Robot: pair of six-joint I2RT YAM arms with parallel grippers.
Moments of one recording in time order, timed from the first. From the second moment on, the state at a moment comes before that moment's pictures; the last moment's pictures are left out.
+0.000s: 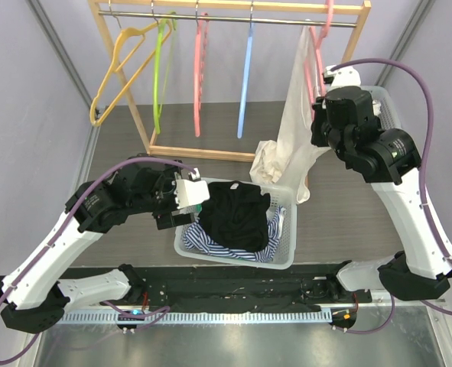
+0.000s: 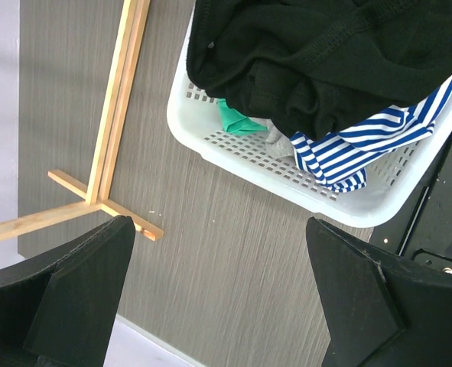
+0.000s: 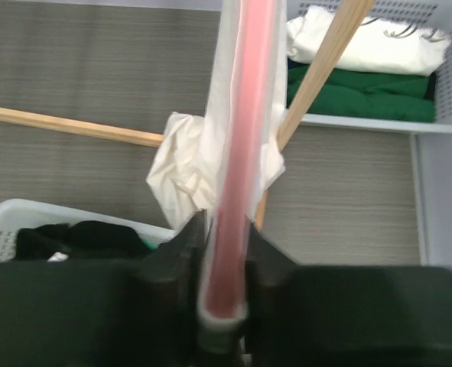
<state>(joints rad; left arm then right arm) -0.82 1.02 1.42 -1.15 0.02 0.65 0.57 1.33 1.94 -1.12 0.48 0.24</state>
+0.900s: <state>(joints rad) -0.81 1.03 1.42 -1.15 0.03 0.65 0.57 0.97 1.42 -0.45 0.52 0.00</state>
